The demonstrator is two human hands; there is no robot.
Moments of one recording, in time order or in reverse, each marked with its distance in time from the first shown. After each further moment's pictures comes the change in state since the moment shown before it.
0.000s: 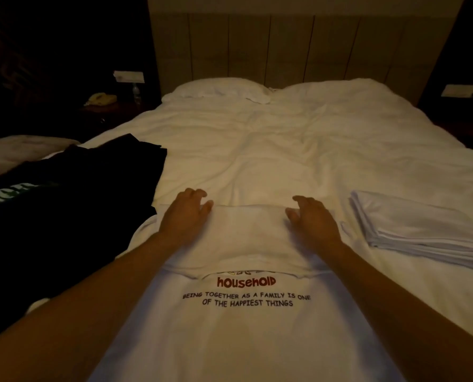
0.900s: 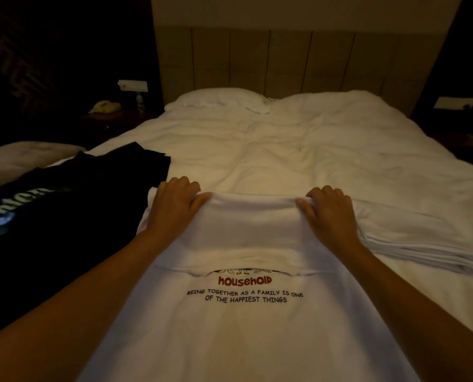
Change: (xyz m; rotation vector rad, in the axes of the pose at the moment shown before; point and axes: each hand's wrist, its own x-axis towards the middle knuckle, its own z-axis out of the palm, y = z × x) left_hand -0.013 0.004 -0.058 0.173 0.345 0.309; right_hand -0.014 0.007 -0.055 -0.062 0.329 -0.148
